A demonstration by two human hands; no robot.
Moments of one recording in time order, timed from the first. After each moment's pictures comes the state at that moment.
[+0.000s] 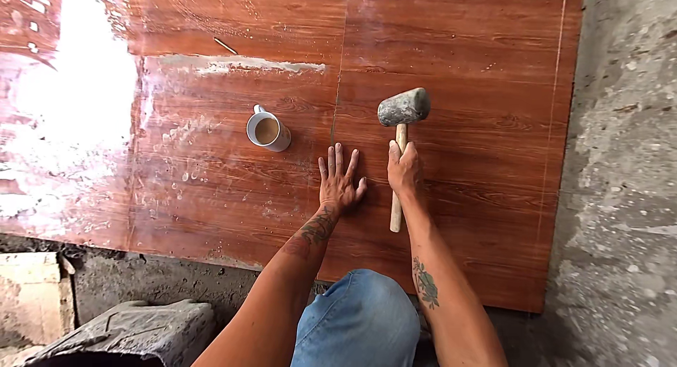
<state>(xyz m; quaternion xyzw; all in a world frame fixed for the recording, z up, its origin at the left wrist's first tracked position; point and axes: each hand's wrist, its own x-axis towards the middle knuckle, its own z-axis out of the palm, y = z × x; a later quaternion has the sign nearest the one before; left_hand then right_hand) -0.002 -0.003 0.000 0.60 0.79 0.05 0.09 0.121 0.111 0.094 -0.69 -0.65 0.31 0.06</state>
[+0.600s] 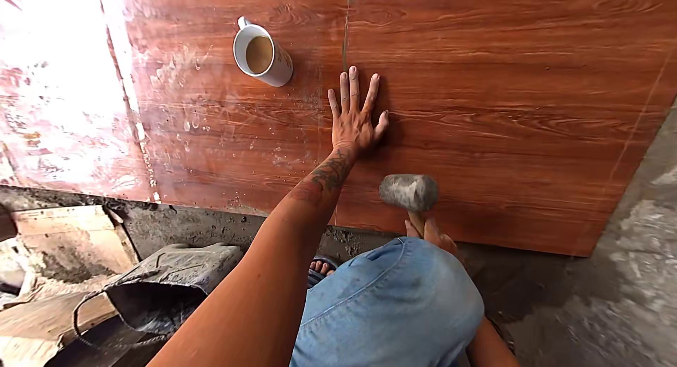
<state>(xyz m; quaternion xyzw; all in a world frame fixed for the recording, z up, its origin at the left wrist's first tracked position) -0.002 -0.001 0.003 0.60 0.79 0.03 0.07 0.258 -0.143 0.116 -0.63 -0.71 0.30 -0.11</state>
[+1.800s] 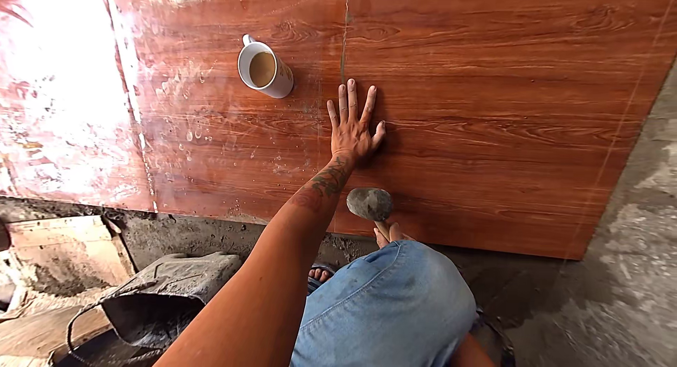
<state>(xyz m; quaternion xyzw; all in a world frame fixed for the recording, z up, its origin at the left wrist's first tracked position) -0.001 0.000 0.004 0.61 0.79 0.02 0.07 0.186 -0.128 0.129 -0.64 -0.49 0.52 -0.30</state>
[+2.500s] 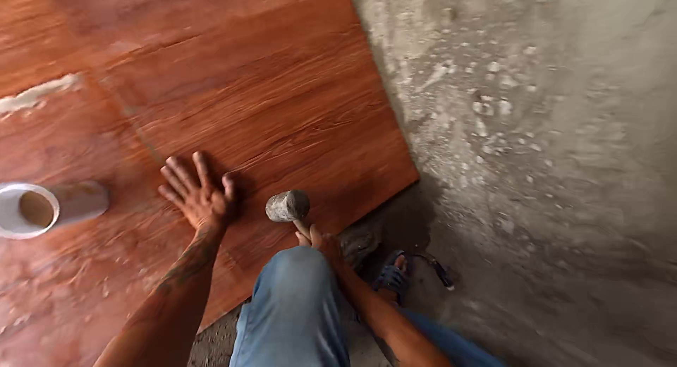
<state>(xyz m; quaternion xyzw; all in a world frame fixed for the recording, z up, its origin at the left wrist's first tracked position) -0.001 -0.002 0.019 0.62 0.78 0.05 0.11 0.245 -0.154 0.096 -0.73 -0.61 0.30 0.04</state>
